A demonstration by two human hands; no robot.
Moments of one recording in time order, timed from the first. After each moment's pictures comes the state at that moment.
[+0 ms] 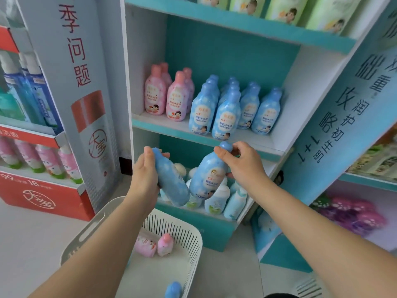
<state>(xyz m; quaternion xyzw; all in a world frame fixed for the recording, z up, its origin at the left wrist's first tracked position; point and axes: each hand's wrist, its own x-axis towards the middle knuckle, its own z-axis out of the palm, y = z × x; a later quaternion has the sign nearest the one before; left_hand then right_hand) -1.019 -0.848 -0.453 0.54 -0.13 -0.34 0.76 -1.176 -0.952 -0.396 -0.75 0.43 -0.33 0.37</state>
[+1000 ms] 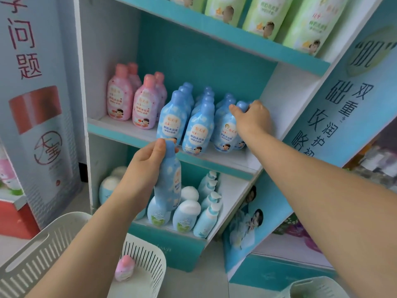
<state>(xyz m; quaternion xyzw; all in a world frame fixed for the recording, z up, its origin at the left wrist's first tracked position) -1.056 -0.900 -0.409 0.52 -0.29 -0.35 0.73 -1.165 -1.080 -0.310 -0.73 0.57 -0.37 0.10</state>
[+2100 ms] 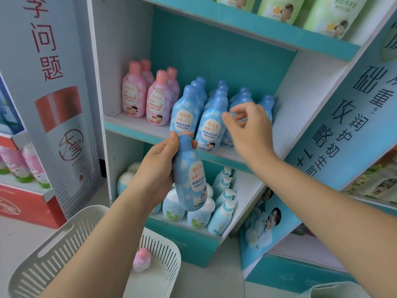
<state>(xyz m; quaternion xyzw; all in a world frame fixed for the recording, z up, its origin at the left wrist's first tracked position) -1.059 -0.901 -0.405 0.44 -0.29 -0.42 0.74 -1.168 -1.017 -0.340 -0.80 0.37 -0.44 0.17</state>
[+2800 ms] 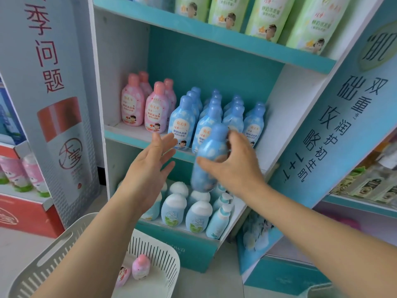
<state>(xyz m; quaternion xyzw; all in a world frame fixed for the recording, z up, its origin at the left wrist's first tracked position) -1.048 -0.884 -0.402 0.46 -0.30 -0.38 0.74 -1.186 -0.963 -0.348 -0.84 0.39 -0.33 0.18</state>
